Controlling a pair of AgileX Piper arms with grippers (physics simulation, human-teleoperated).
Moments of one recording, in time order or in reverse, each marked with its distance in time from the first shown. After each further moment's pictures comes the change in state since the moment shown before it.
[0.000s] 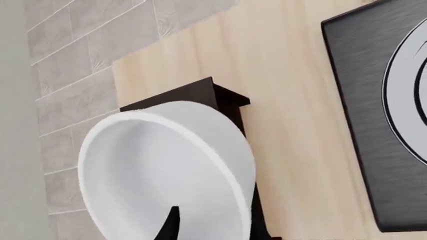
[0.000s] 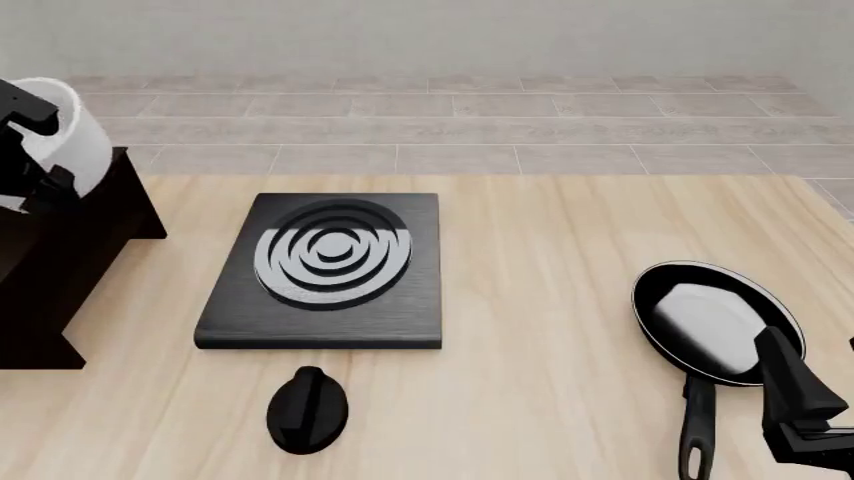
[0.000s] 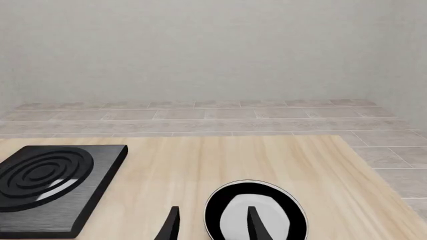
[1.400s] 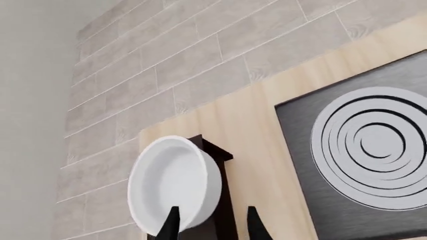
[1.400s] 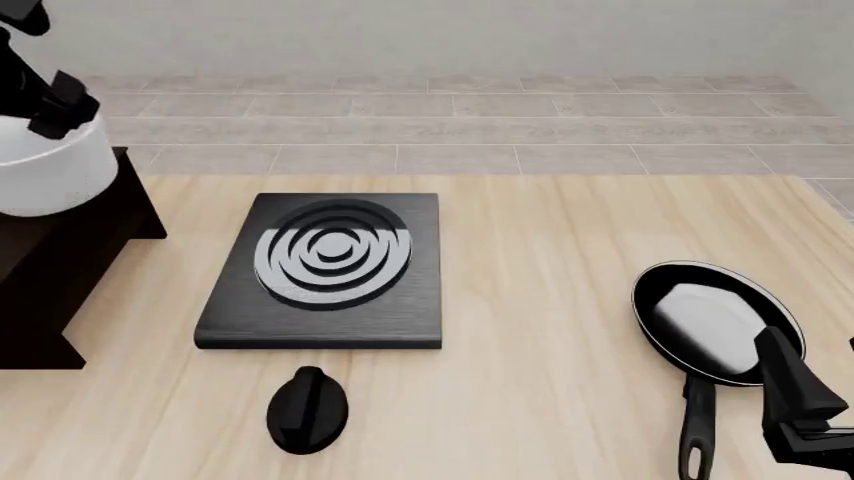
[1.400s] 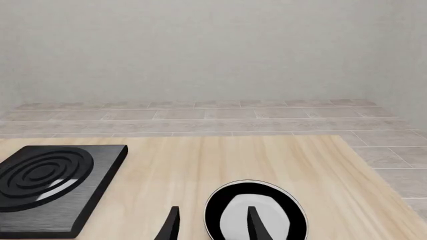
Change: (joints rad) left arm -0.204 -0.309 0.023 -0.027 -0.130; right arm 0.000 0.000 0.000 0.000 0.000
